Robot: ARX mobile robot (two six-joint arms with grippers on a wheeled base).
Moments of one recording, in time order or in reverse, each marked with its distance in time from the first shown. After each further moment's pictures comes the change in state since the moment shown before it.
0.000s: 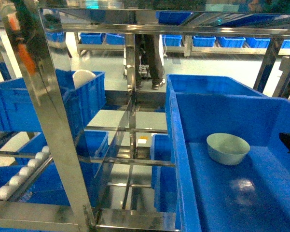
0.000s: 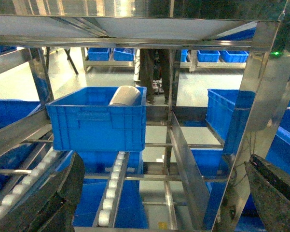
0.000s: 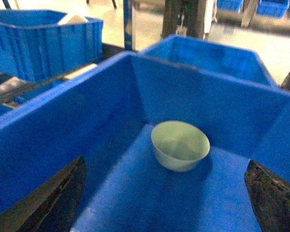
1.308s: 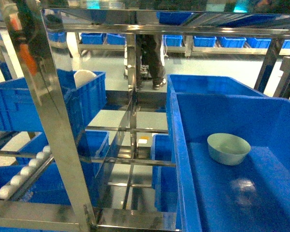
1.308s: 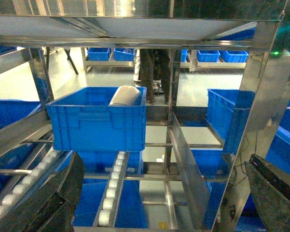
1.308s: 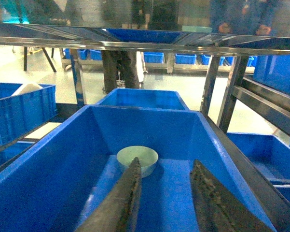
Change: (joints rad) left arm 0.000 0.000 0.000 0.000 0.000 0.000; right arm 0.085 -1.682 -0.383 -1.013 0.394 0.140
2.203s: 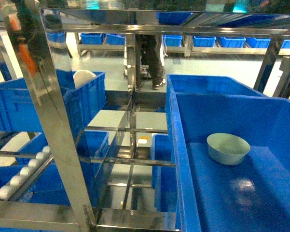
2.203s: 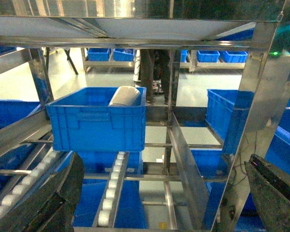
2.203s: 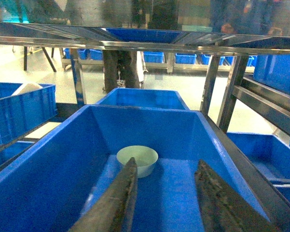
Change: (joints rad) left arm 0.000 0.000 0.000 0.000 0.000 0.000; right arm 0.000 0.000 0.000 0.001 0.001 -0.001
